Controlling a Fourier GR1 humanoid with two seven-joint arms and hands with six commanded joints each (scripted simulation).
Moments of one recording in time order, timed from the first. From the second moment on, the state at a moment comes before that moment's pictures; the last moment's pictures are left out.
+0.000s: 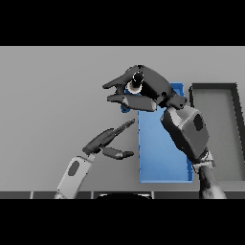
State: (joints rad) left arm -0.18 0.01 -0.38 -1.62 -0.14 -0.41 0.13; right arm -1.04 -0.24 0.12 -1.70 -0.67 0.12 0.51
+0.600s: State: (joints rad) left arm -0.17 0.04 -0.39 -1.62 -0.16 -0.41 0.08; right arm -0.88 -0.46 0.01 -1.46 -0.59 0.10 0.50
